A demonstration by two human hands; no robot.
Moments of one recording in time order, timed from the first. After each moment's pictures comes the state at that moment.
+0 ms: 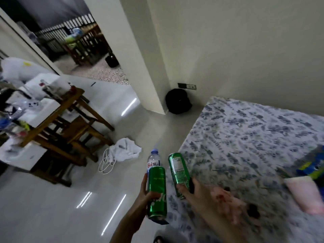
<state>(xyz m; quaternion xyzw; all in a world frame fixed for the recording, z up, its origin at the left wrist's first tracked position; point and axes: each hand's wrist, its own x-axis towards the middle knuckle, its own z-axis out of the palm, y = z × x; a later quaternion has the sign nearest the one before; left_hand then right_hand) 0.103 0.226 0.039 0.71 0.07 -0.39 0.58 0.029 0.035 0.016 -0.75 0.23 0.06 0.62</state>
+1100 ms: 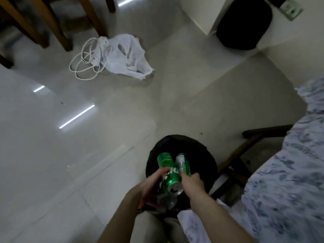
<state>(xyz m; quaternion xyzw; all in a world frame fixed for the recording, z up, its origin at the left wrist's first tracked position) 0.267 0.397 -0.390 0.50 0.33 -0.59 0.54 0.256 0.257 -0.378 -0.68 0.52 0.34 0.38</state>
